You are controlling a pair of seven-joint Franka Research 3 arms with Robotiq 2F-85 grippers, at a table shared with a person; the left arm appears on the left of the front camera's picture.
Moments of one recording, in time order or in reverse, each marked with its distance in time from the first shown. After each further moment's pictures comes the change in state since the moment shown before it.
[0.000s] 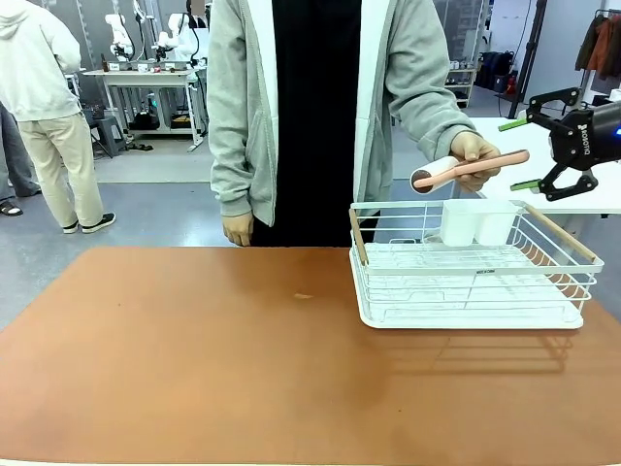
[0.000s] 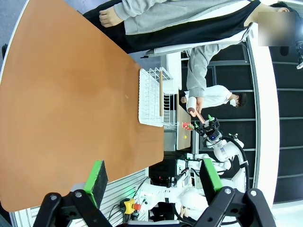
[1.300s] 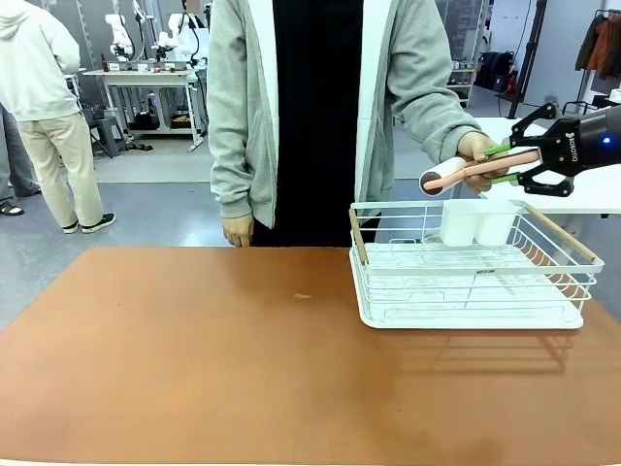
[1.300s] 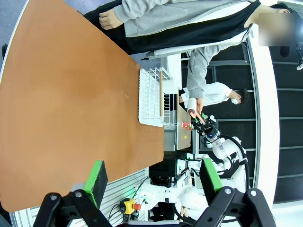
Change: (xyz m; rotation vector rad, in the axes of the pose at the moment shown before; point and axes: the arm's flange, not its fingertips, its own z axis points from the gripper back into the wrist) left arm 0.000 0.000 0.000 0.000 0.000 0.000; right arm 0.008 -0.004 -0.015 -0.006 0.001 0.033
